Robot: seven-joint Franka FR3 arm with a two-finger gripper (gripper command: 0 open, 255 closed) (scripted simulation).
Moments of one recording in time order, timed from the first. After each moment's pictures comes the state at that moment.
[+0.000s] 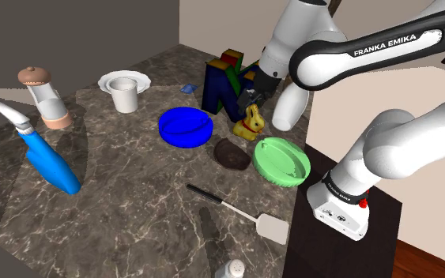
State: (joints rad) arm 0.06 -0.58 0.20 -2.77 0.06 2.37 0.36
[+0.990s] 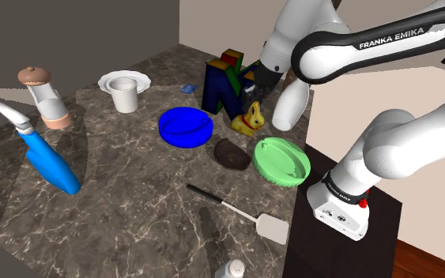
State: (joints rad) arm 0.06 -0.60 0.20 -2.74 0.06 2.32 0.36
